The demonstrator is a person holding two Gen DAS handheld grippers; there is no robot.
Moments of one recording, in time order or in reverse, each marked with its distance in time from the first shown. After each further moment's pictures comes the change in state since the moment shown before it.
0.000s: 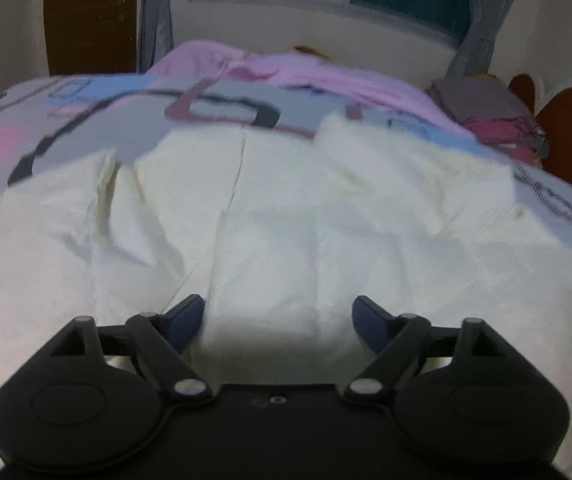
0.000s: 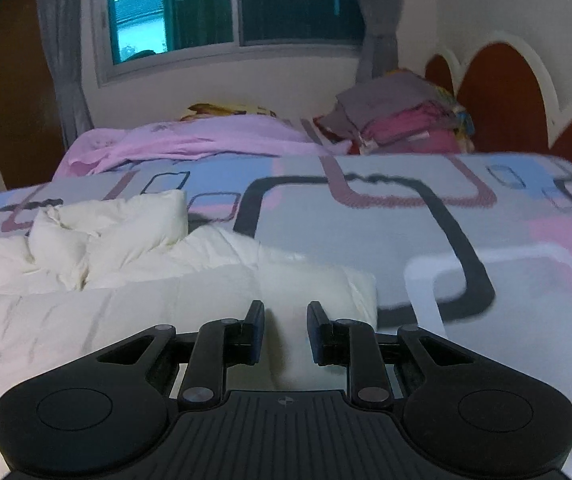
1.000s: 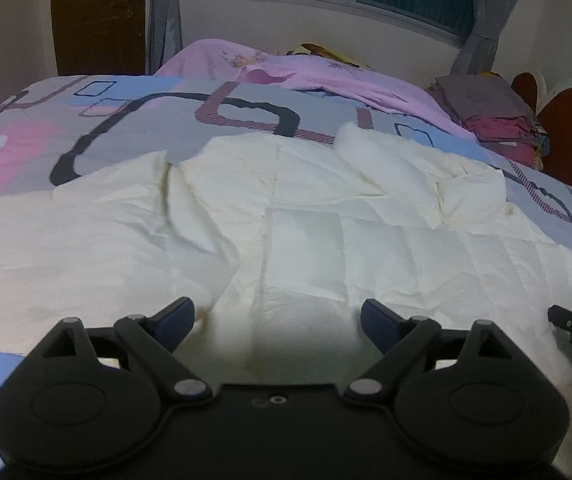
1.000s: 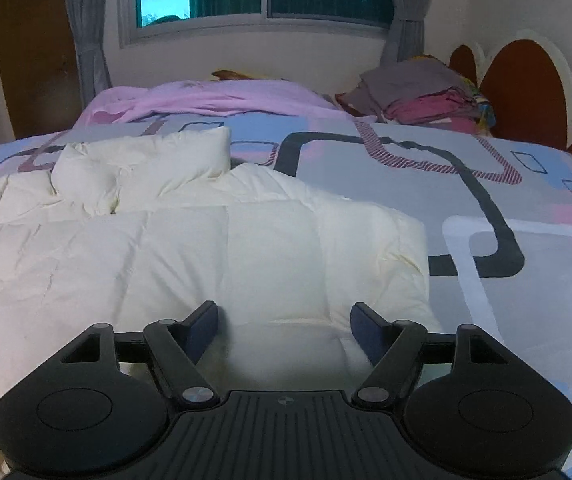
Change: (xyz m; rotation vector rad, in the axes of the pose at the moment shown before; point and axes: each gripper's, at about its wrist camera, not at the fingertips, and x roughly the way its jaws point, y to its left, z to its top) left arm -0.054 0.025 0.003 0.001 0.026 0.015; right arm -0.016 0.031 -0.029 -0.036 0.077 0.042
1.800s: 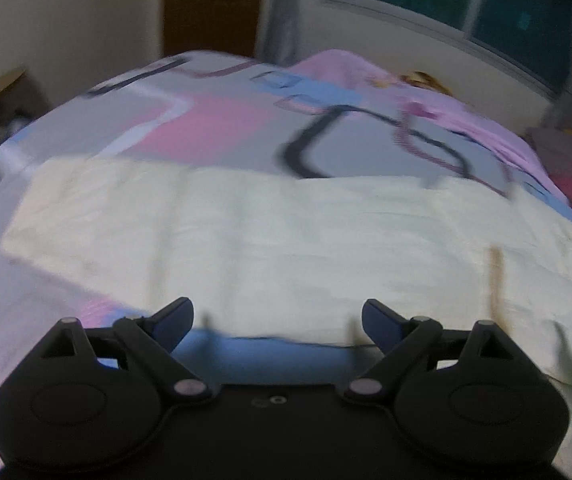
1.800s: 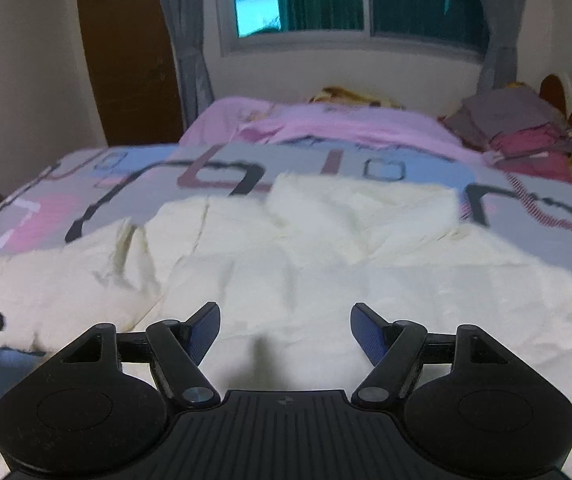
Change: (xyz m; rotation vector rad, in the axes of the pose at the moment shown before) left arm -0.060 0.194 -0.011 -0.240 0.000 0.179; right arm -0.041 0.181 0.018 -0.090 -0.001 0.244
